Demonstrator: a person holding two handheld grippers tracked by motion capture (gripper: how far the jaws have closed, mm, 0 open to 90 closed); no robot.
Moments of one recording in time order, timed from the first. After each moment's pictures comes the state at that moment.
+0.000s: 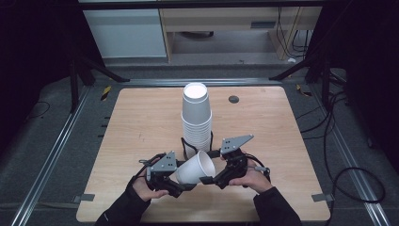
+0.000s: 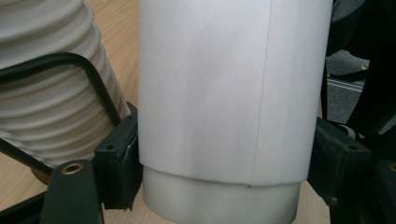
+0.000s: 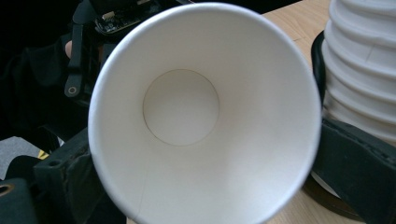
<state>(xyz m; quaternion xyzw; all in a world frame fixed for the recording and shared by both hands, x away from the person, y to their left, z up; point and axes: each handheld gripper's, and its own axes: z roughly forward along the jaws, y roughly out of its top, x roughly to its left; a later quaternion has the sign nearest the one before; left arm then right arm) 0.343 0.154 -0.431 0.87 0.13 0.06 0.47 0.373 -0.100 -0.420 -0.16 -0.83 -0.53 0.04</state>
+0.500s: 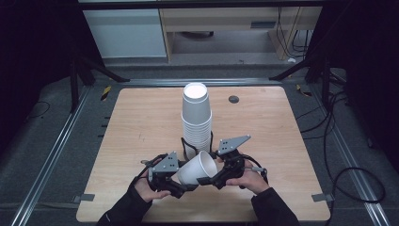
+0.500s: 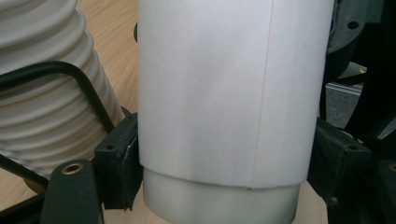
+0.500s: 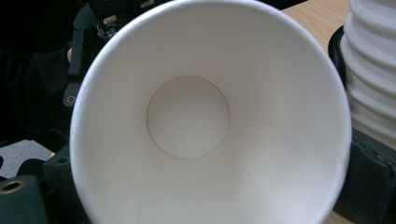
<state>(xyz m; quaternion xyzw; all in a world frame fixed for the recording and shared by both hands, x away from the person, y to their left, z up) 0.342 0.150 -0.432 0.87 0.13 0.06 0.48 0.374 -0.094 -0.425 -0.16 -0.83 -0.54 0.06</state>
